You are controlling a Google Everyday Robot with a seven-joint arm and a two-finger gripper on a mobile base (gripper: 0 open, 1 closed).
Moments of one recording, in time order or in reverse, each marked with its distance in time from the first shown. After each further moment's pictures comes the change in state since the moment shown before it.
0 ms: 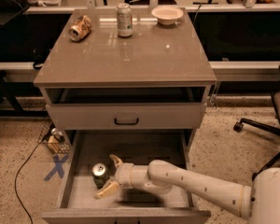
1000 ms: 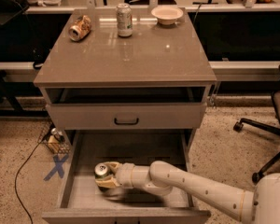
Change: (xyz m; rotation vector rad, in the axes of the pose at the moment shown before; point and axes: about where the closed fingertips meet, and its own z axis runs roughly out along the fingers) arm -0.004 0.000 -0.001 0.000 -0.045 0.008
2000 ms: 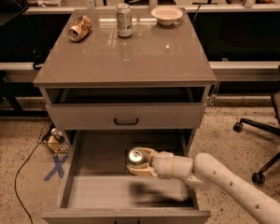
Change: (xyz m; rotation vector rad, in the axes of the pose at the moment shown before) arm -0.076 -0.019 -0.158 0.033 -0.138 -0.102
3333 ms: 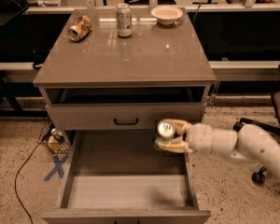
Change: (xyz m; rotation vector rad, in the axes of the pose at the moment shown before) arm -0.140 -0.033 -0.111 0.029 0.006 -0.169
